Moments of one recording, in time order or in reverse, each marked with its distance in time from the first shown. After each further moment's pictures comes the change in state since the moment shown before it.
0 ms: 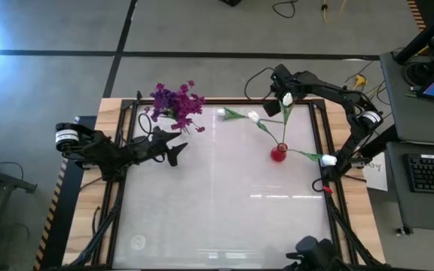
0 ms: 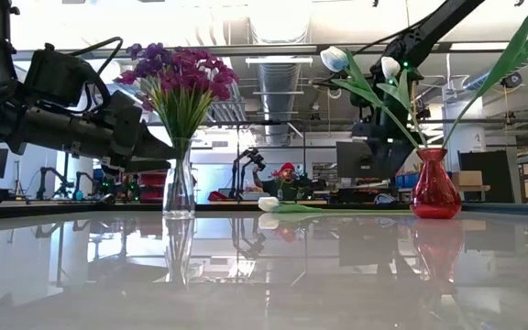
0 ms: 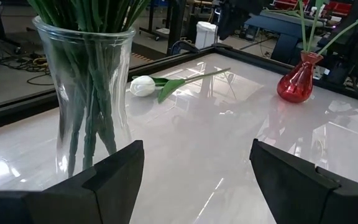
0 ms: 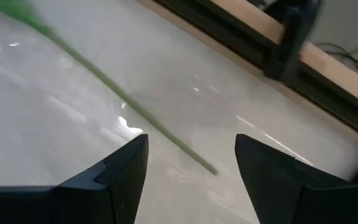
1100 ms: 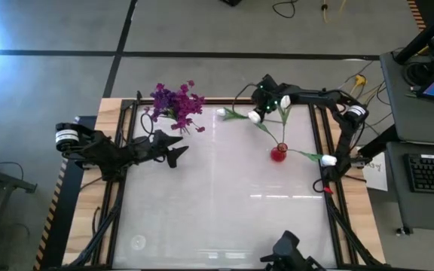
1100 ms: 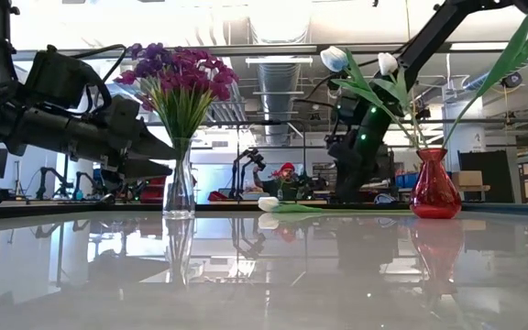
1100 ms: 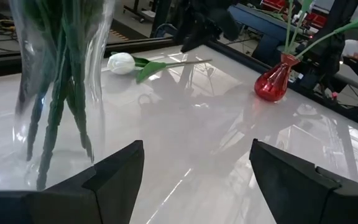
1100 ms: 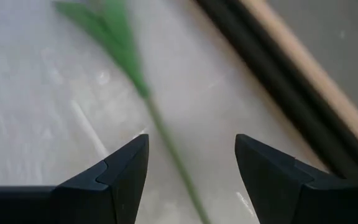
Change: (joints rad) left arm -0.001 0.000 0.000 -0.030 0.084 -0.154; right arm 0.093 0.147 -0.108 0.489 -0.170 -0.266
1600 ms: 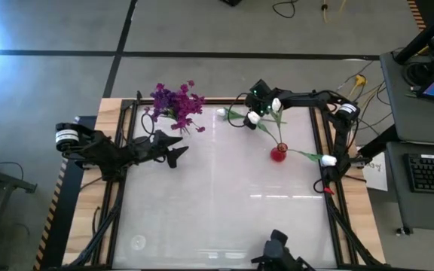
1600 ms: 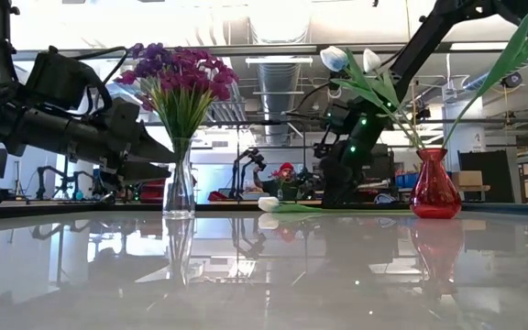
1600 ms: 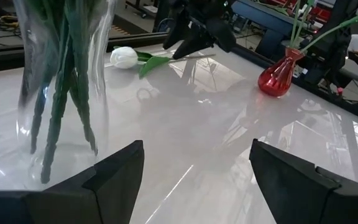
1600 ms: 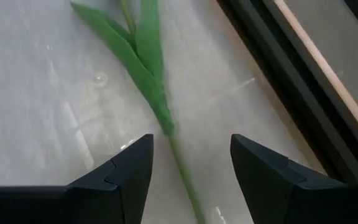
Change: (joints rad) left arm 0.000 0.000 0.000 -0.022 -0.002 0.001; right arm 0.059 0.086 -0.007 0.160 0.009 -0.080
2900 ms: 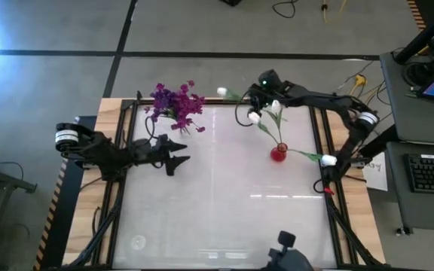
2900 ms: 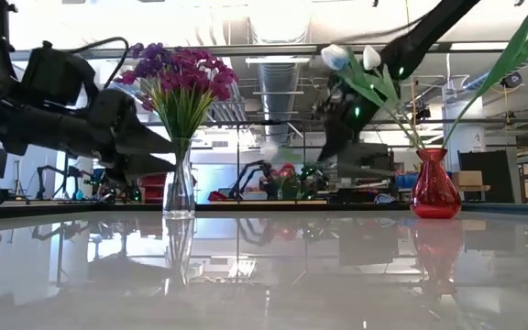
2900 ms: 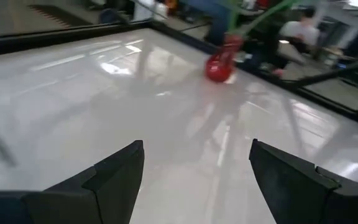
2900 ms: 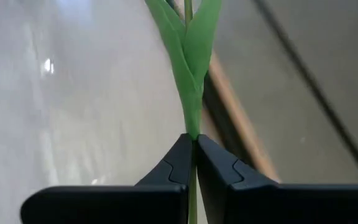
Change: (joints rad) left arm -0.056 -0.001 0.000 0.031 0.145 0.025; right arm 0.000 -0.213 -0.003 0.003 -0.022 -0.136
